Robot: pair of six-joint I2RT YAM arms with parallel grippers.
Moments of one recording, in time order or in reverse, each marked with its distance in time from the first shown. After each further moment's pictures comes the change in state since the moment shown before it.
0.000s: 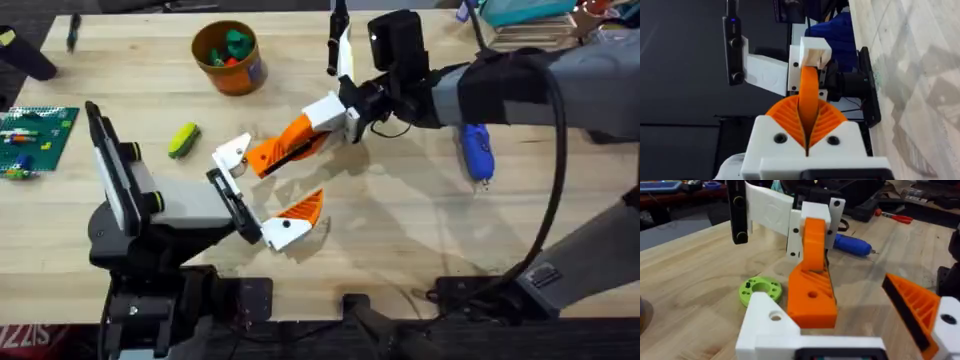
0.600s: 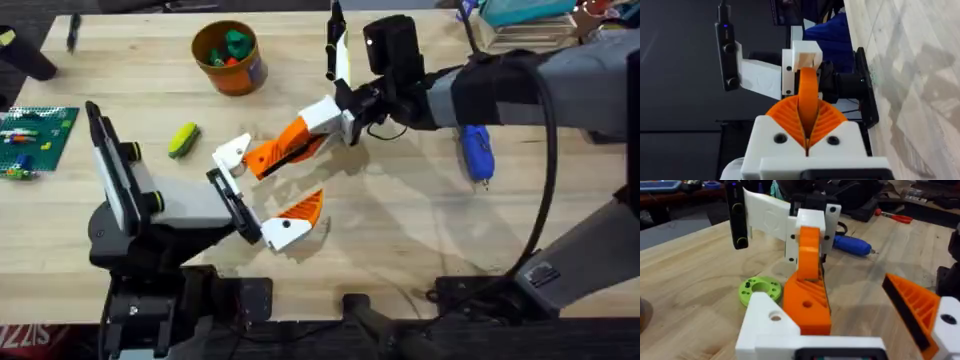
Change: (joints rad) left arm 0.000 0.000 0.000 0.000 0.002 -0.001; right arm 0.011 0.020 0.000 0.007 0.026 0.022
